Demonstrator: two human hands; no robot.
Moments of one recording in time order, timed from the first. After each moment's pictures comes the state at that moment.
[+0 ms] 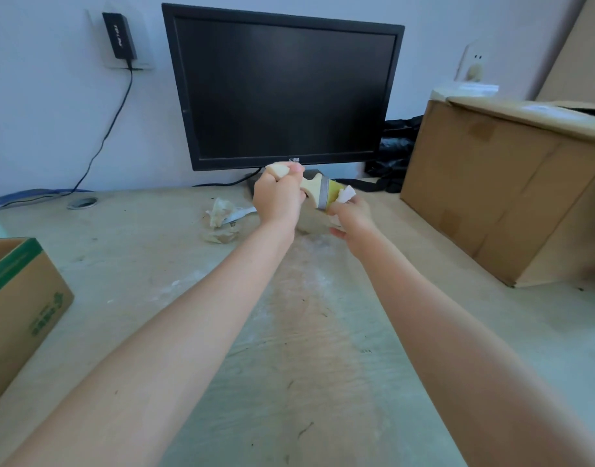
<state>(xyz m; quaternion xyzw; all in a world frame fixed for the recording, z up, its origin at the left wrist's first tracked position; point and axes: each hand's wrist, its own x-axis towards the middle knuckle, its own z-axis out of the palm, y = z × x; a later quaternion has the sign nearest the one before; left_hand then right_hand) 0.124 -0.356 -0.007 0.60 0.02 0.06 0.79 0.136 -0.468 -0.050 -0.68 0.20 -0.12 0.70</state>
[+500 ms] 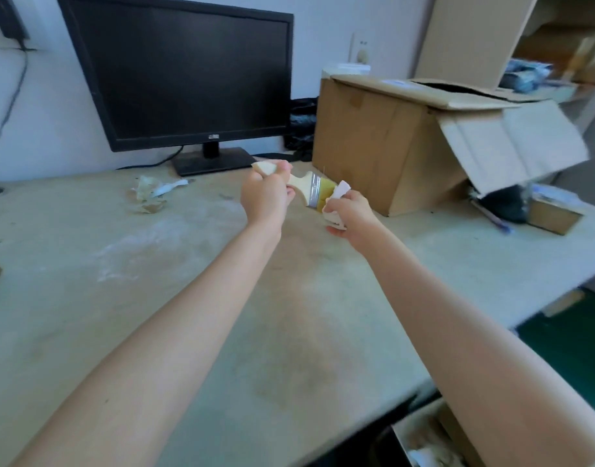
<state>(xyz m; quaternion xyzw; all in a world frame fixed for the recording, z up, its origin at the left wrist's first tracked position) -0.007 -0.404 -0.018 0.58 -0.04 -0.04 0.81 -0.037 -0.524 -0.049 -0.66 0.29 -0.16 0.68</state>
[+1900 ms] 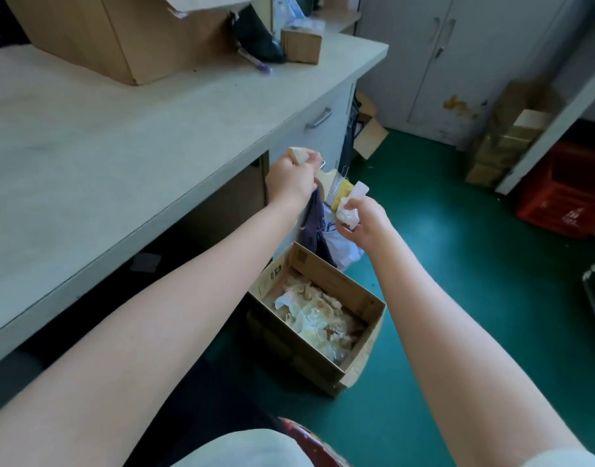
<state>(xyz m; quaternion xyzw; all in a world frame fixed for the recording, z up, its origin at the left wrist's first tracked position) -0.297 -0.598 -0.148 0.67 -0.25 -0.33 0.61 -0.395 -0.663 -0.204 -0.35 0.52 -0.31 0.71</state>
